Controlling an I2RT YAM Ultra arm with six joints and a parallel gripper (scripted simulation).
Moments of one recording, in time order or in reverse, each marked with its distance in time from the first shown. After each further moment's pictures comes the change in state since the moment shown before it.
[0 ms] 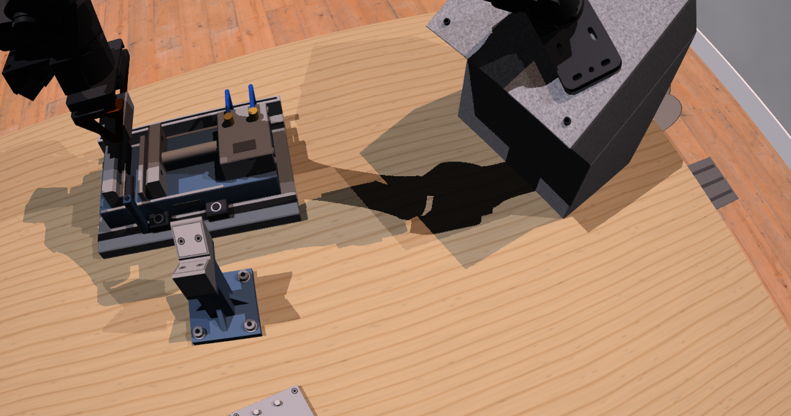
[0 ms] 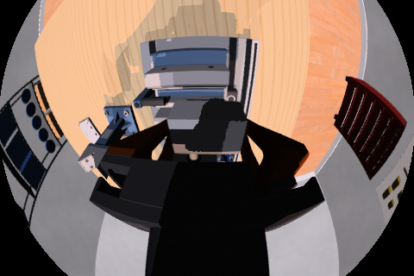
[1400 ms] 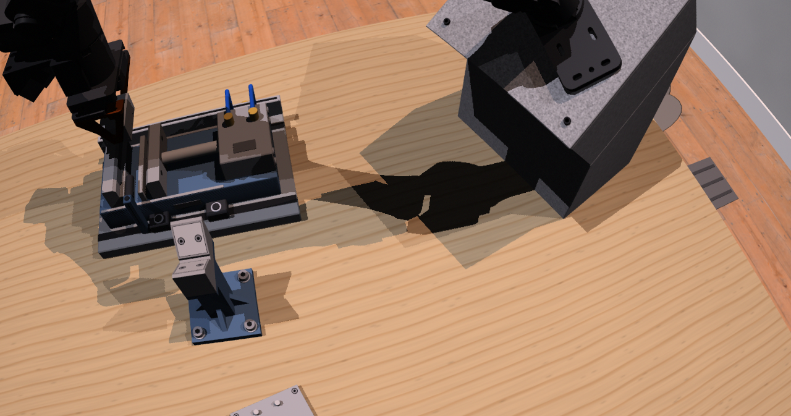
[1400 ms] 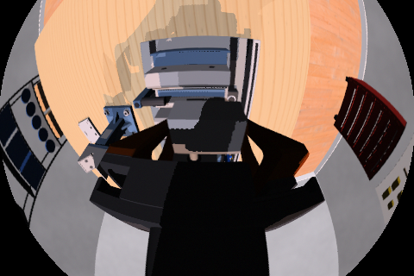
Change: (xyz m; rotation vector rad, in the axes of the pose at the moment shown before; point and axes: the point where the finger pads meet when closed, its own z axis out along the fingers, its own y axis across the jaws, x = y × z) arm 0.000 0.001 0.001 0.000 0.000 -0.003
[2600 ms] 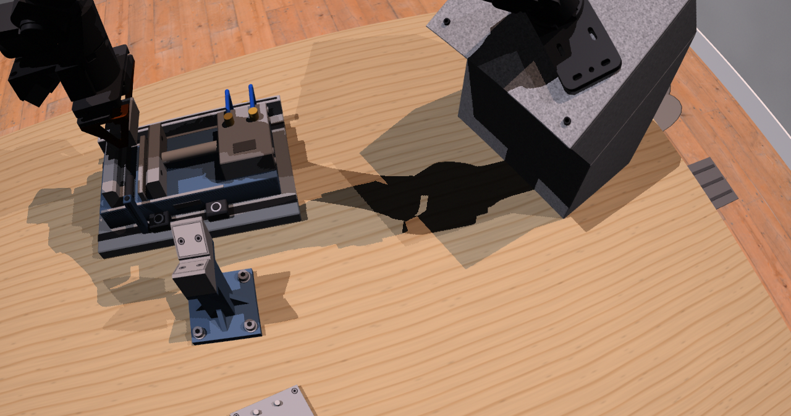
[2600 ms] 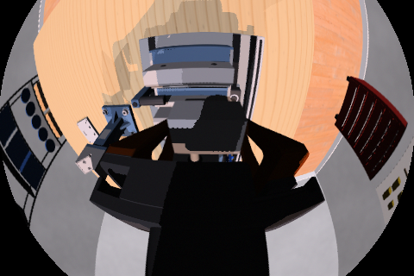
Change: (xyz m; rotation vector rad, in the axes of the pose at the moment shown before) arm 0.005 0.002 0.008 -0.002 0.008 0.001
